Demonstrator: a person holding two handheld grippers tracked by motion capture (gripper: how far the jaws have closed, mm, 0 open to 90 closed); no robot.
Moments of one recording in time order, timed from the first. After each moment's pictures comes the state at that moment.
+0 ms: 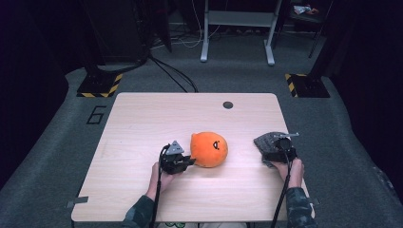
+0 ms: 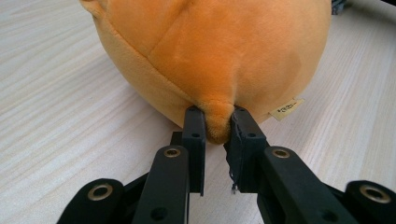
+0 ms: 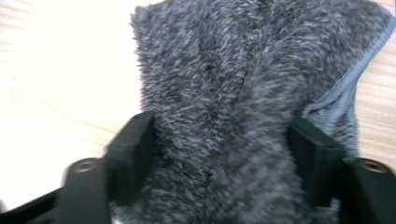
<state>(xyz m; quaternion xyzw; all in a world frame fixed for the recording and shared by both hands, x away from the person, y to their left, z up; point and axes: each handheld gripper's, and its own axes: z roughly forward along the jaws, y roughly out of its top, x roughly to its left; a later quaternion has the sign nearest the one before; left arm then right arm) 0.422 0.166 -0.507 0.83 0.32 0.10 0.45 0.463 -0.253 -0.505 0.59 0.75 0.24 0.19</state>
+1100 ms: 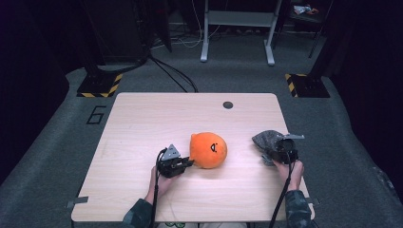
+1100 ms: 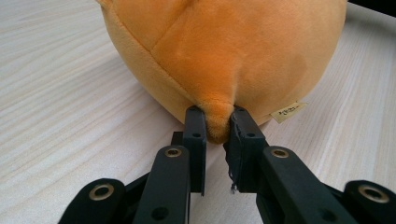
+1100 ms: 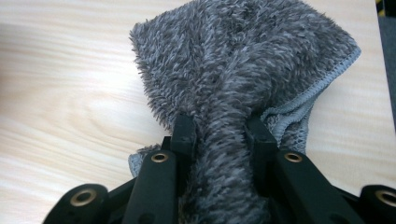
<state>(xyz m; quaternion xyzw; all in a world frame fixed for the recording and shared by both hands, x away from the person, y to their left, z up) 0.417 0.176 -0.525 0.81 0.31 0.12 0.48 0.447 -0.250 -0.489 0.59 0.72 0.31 0.20</state>
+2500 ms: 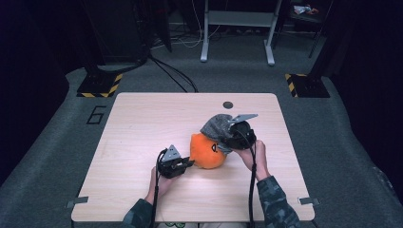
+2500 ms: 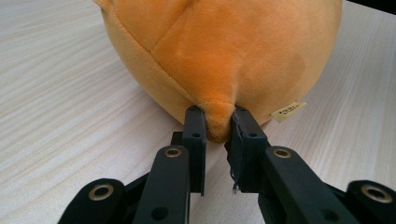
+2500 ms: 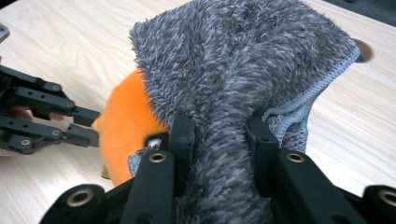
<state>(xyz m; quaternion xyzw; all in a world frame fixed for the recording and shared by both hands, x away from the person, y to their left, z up) 0.415 0.174 -0.525 0.81 0.30 0.13 0.49 0.452 -0.097 -0.398 0.39 0.83 0.36 0.15</state>
